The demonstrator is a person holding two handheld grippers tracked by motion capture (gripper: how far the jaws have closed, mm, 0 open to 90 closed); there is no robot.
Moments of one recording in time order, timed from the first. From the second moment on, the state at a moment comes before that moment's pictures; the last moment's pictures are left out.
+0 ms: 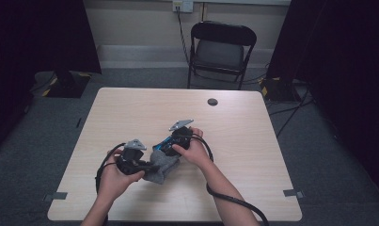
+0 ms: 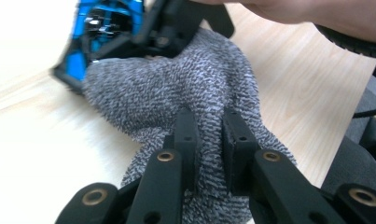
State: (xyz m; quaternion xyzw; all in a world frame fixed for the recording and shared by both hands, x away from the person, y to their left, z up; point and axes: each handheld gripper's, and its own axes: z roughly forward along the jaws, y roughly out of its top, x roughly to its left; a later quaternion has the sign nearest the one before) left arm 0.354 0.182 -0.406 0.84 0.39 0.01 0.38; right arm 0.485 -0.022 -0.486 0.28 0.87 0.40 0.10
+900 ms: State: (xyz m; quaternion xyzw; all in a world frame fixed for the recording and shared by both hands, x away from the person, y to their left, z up) left arm 0.379 0.248 -0.433 0.77 0.51 0.13 0.36; right arm 0.486 -0.022 -0.486 0.28 0.87 0.39 0.10
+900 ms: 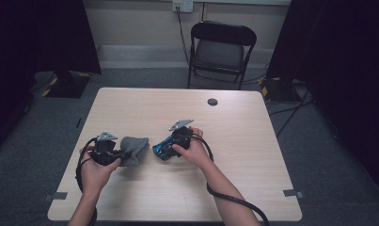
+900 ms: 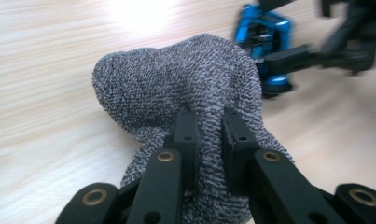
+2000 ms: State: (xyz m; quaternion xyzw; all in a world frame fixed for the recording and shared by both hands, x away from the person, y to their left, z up) left arm 0.383 0.183 -0.467 0.83 0.46 0.06 0.32; right arm 0.486 -0.022 -0.486 0.28 0.87 0.39 0.10
